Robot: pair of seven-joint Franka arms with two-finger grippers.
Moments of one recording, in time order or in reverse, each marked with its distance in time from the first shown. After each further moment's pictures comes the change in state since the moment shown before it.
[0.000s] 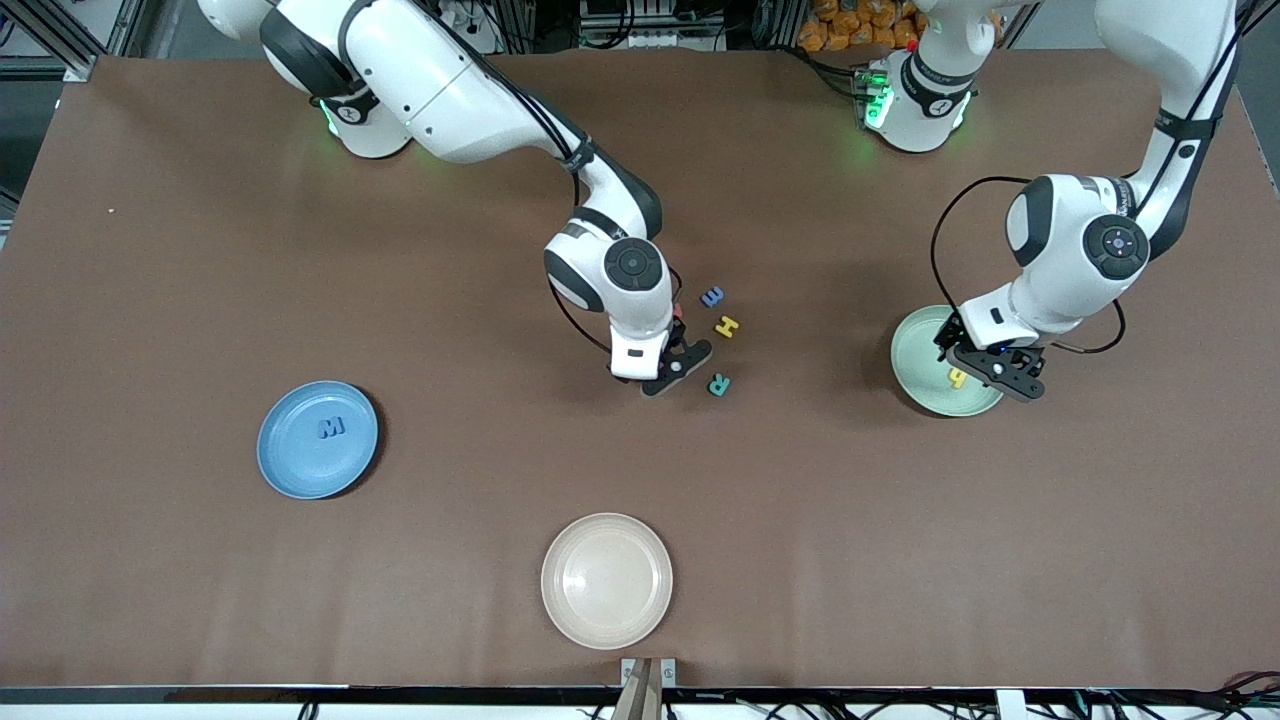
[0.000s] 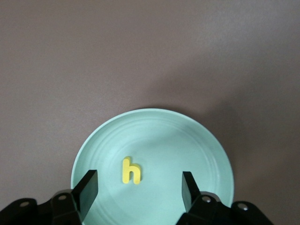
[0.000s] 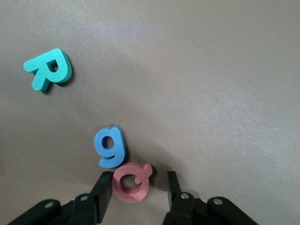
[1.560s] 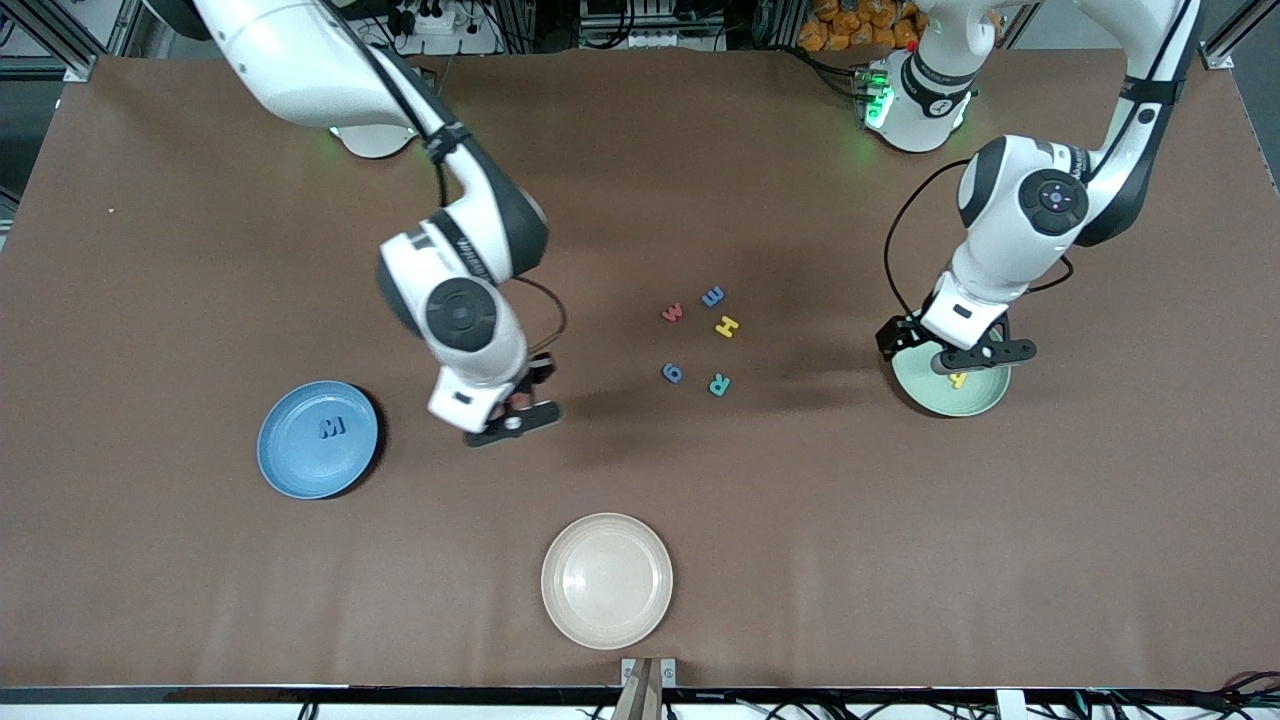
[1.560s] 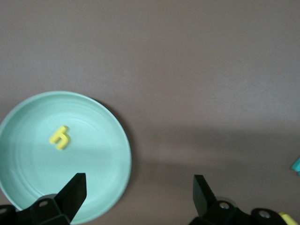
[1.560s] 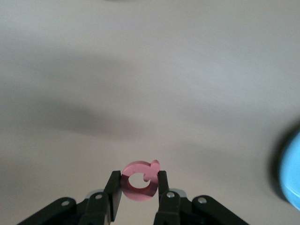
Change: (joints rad) left arm -0.004 -0.094 -0.191 -0.005 -0.003 -0.048 -0.900; right arm -0.292 -0.302 -0.049 -0.077 0.060 -0.423 -0.002
